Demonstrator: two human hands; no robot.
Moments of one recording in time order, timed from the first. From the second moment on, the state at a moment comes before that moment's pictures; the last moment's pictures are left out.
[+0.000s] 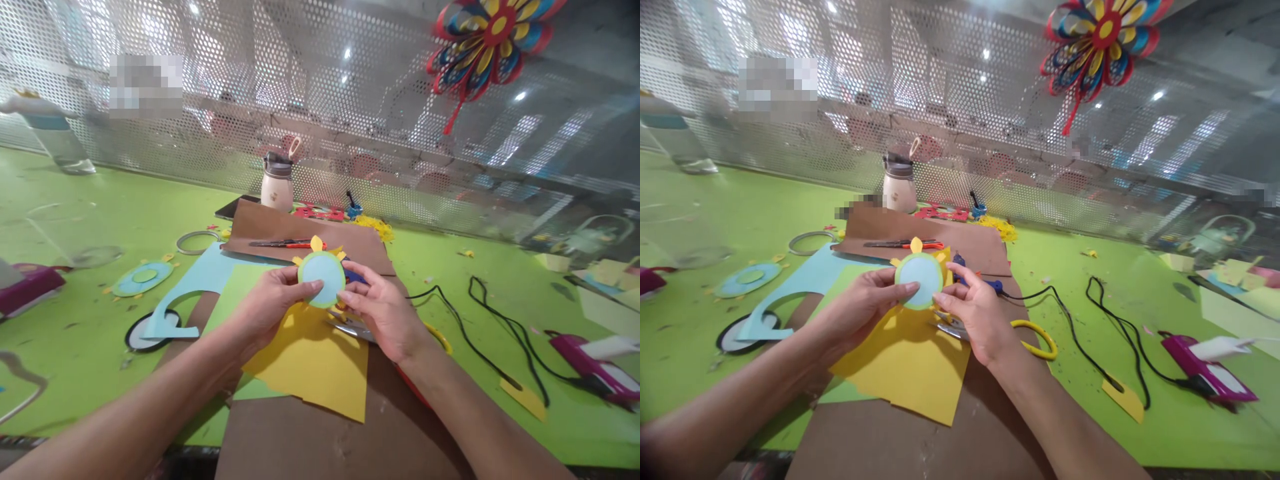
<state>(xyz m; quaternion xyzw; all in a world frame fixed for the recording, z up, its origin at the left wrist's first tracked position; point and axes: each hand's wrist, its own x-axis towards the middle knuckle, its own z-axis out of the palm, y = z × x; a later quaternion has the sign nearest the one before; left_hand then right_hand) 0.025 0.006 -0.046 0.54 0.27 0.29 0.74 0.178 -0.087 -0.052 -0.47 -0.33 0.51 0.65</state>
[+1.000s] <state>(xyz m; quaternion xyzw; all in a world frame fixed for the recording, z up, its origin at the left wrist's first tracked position) 0.025 0.005 -0.045 0.54 0.27 0.30 0.74 0.173 -0.088 -0.052 -0.50 -0.37 0.43 0.65</state>
